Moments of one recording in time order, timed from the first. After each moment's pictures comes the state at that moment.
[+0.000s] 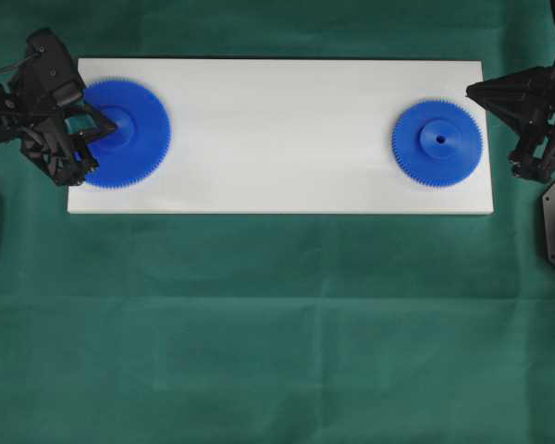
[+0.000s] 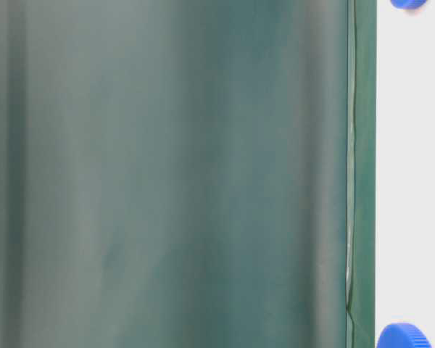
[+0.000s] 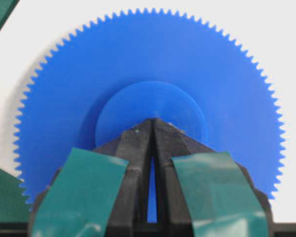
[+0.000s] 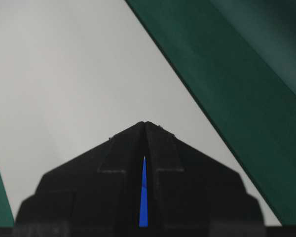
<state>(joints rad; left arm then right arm) 0.46 -0.34 1.17 -0.02 0.08 -0.04 -0.45 -0.94 1.24 -0.26 0.13 0.39</state>
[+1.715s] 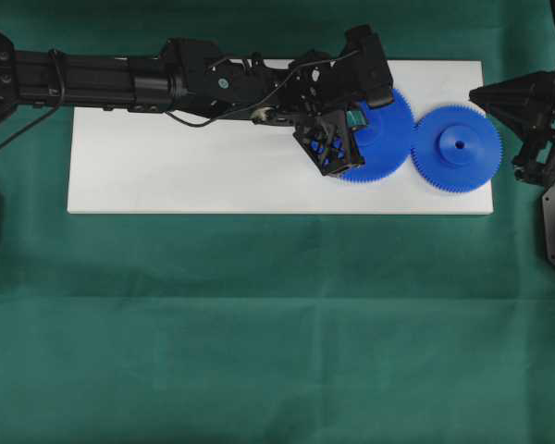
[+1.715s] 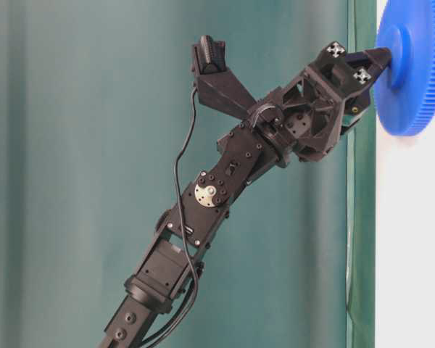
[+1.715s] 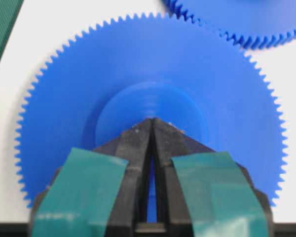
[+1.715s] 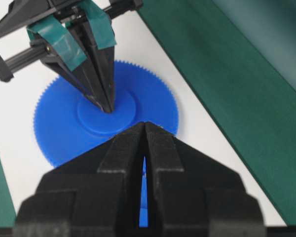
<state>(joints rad) 0.23 0.53 -0.02 -0.02 0.33 -0.03 -0.44 -0.97 1.26 -0.26 0.13 0.39</state>
